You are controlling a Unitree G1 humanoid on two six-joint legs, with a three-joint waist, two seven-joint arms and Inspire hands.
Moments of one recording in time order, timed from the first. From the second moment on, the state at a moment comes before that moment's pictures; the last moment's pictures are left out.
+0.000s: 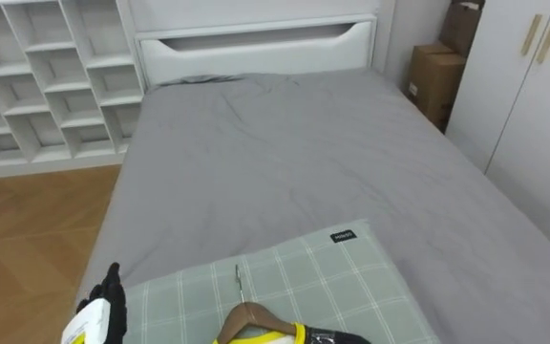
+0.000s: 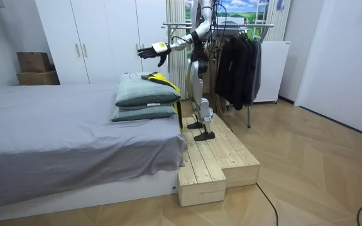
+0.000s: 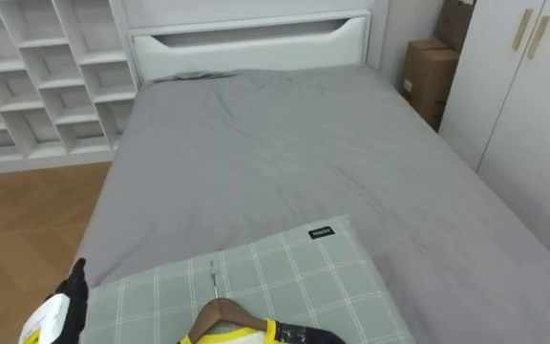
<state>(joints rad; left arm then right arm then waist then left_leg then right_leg) 0.09 0.24 -0.13 0.44 0.54 0.08 0.42 0.10 -0.28 -0.01 1.27 -0.05 0.12 0.06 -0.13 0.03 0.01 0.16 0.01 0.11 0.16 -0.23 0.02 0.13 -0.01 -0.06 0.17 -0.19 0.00</state>
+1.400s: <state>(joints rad) 0.07 0.22 -0.19 0.65 0.60 0.06 0.42 0.09 -0.25 0.07 1.28 -0.15 0.13 0.06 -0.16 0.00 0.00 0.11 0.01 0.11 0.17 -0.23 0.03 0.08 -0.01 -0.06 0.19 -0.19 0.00</state>
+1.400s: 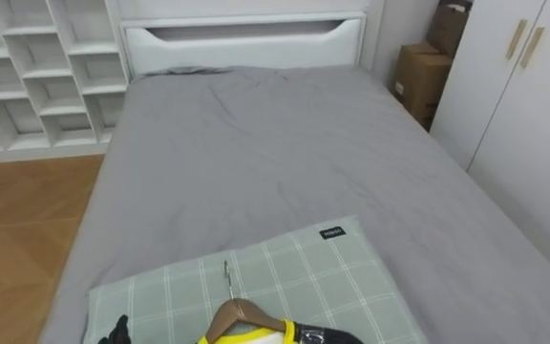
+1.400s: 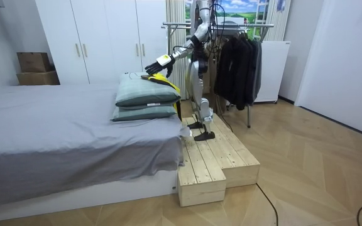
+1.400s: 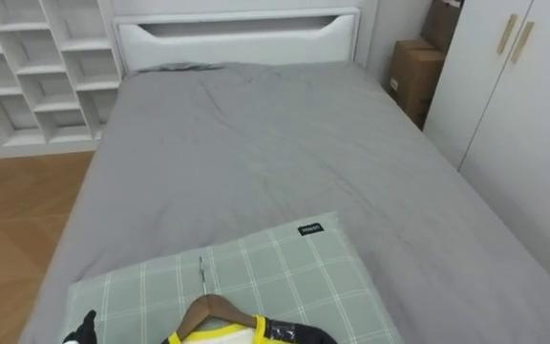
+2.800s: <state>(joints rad) -0.28 0.18 -0.30 0.91 0.46 -0.02 0.37 -0.05 -0.25 0.21 1.34 0.04 0.07 0.01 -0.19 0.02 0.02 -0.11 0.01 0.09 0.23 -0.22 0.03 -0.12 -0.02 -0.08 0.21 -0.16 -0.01</state>
